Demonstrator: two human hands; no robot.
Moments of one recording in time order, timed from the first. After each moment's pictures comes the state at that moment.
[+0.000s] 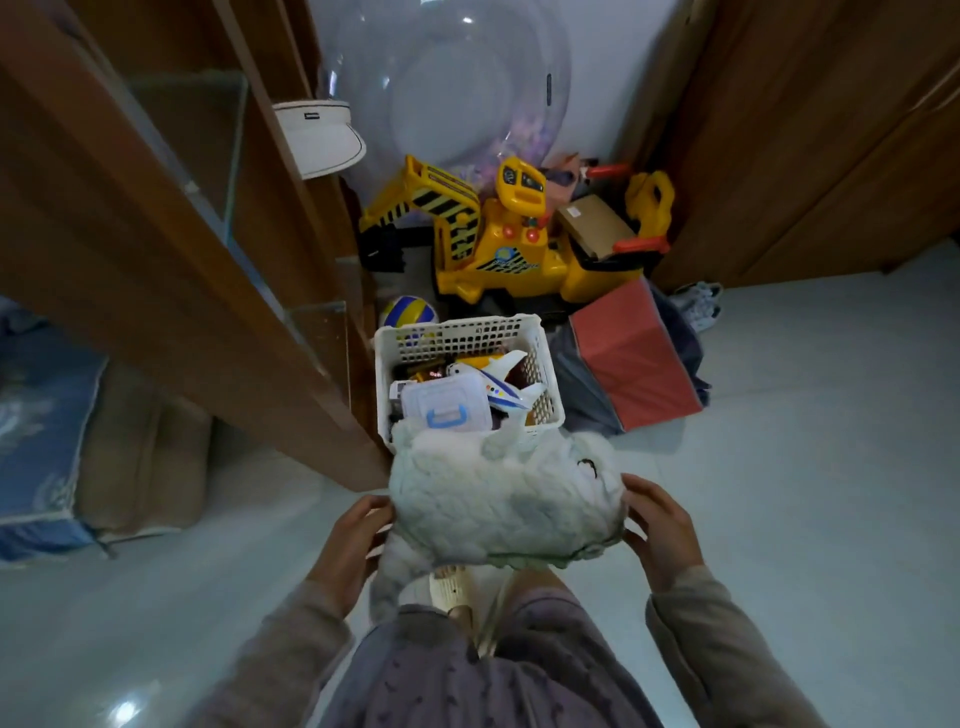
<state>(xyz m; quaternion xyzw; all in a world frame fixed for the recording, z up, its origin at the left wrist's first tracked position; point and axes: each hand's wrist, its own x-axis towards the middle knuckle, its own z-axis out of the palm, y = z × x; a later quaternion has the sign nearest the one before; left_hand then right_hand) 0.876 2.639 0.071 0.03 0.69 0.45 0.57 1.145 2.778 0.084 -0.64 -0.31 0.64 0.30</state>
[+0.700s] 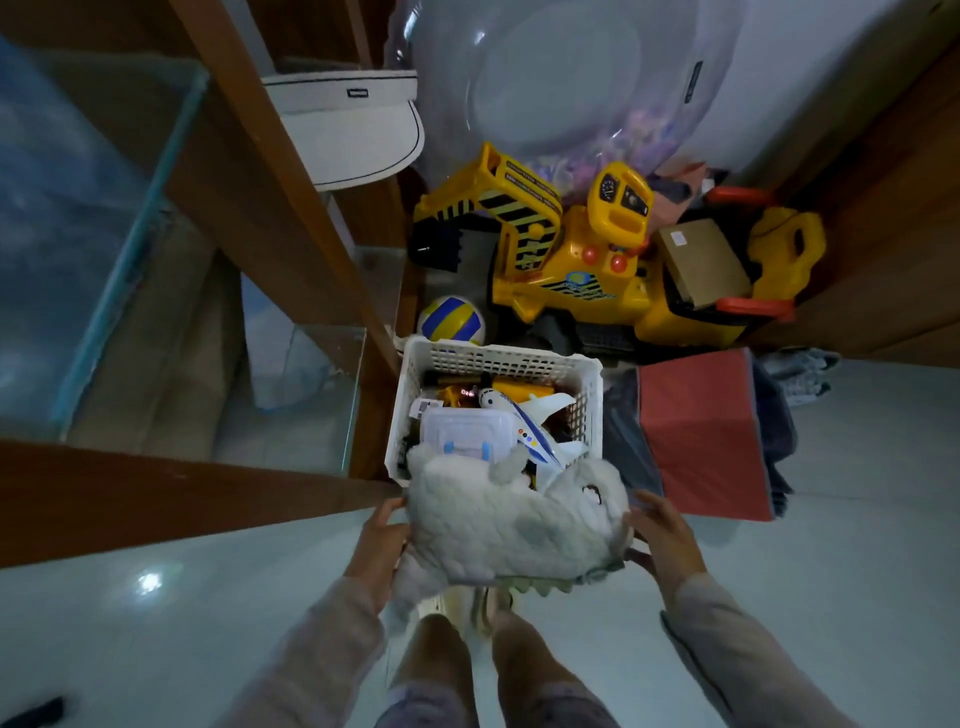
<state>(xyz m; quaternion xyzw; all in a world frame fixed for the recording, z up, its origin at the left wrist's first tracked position) 0.823 2.814 -0.013 -0.10 0.73 0.43 0.52 1.047 3.003 -0.008 -0.67 -0.36 0.64 0.12</state>
